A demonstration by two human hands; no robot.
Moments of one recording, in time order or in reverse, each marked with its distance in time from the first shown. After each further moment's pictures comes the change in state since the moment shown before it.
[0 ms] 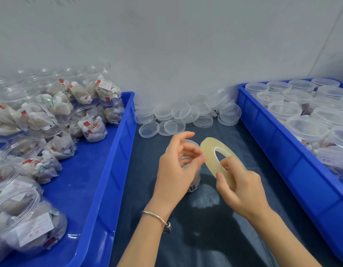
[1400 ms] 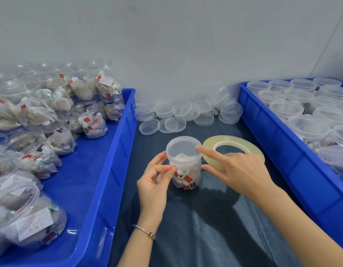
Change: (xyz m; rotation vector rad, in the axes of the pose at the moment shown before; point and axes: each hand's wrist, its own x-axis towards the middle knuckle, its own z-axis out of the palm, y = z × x) left_hand -0.029 -0.073 -0.018 -0.281 0.339 -0.098; right_hand 0.033 0.017 -0.002 -0.688 -0.362 -0.189
